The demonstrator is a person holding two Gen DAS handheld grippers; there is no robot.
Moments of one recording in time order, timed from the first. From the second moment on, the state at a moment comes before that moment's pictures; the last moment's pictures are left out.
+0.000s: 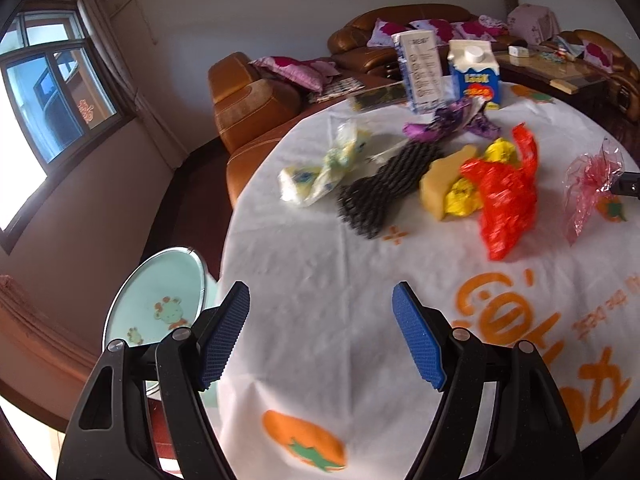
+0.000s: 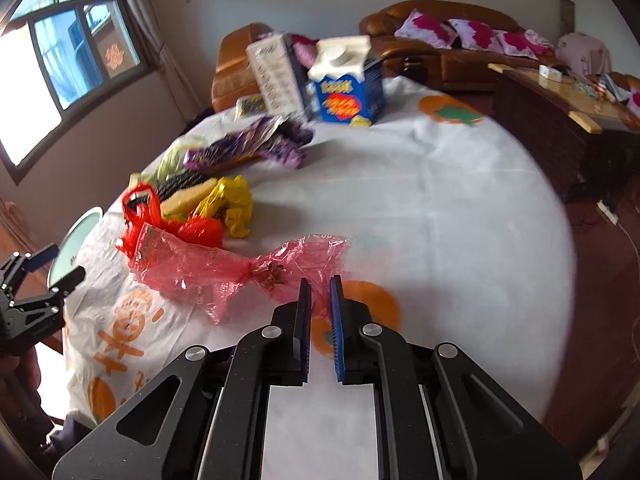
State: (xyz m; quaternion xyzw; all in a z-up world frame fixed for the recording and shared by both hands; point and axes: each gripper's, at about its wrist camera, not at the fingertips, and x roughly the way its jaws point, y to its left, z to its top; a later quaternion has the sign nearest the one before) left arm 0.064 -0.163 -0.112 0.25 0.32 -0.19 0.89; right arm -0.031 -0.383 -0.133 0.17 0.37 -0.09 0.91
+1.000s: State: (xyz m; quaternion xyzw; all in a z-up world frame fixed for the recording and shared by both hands) left arm 0.014 -0.274 -0.143 0.25 0.35 -0.34 0.84; right arm -0.106 -0.436 -0.145 0.24 0.32 -0.13 0.91
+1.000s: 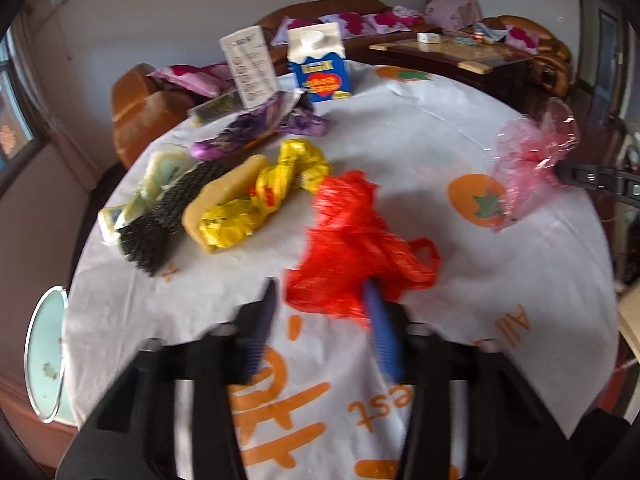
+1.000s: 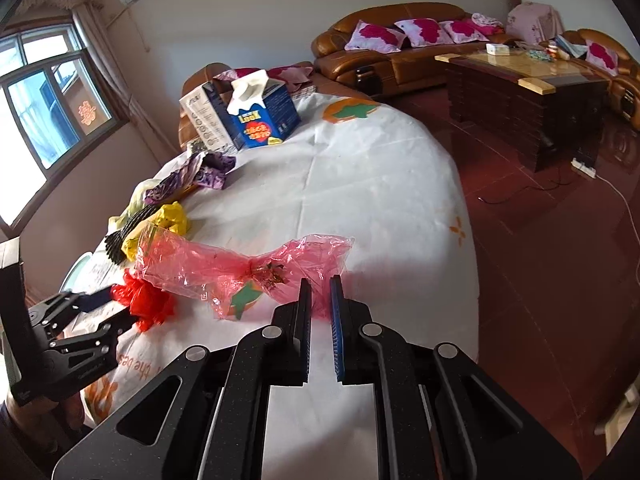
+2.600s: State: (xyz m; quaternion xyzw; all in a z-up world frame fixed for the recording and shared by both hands) left arm 0.105 -0.044 -0.060 0.21 0.30 -0.14 0.92; right arm 0.080 -0.272 -0.068 0.11 0.30 0.01 0.95
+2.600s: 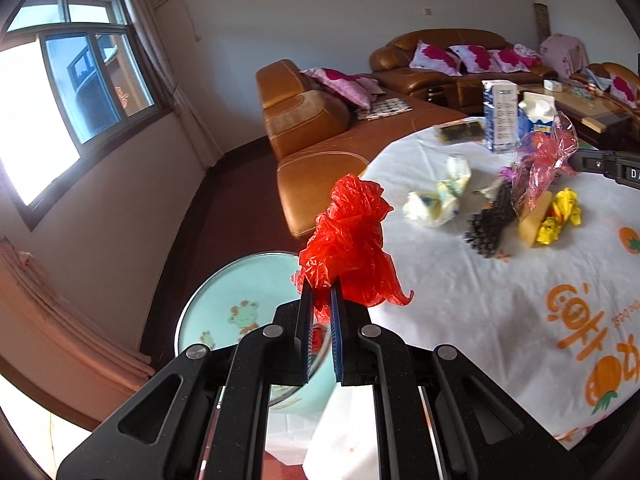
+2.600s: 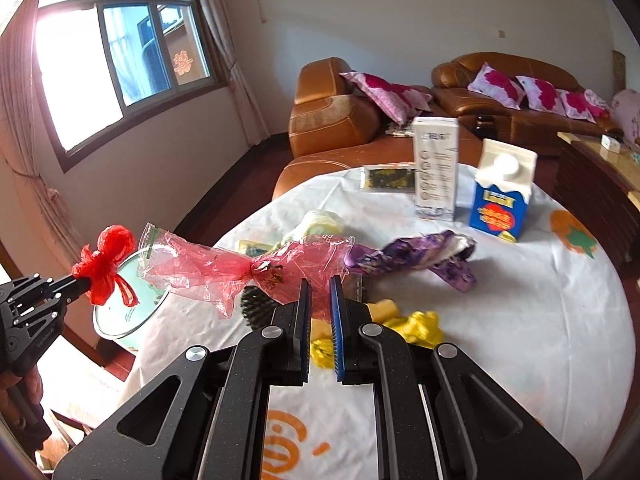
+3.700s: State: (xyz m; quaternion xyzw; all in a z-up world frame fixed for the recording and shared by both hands) left arm 0.147 0.038 -0.081 0.20 0.33 -0.04 0.92; right arm 0.169 -0.163 -0.072 0.05 0.33 0.08 0.94
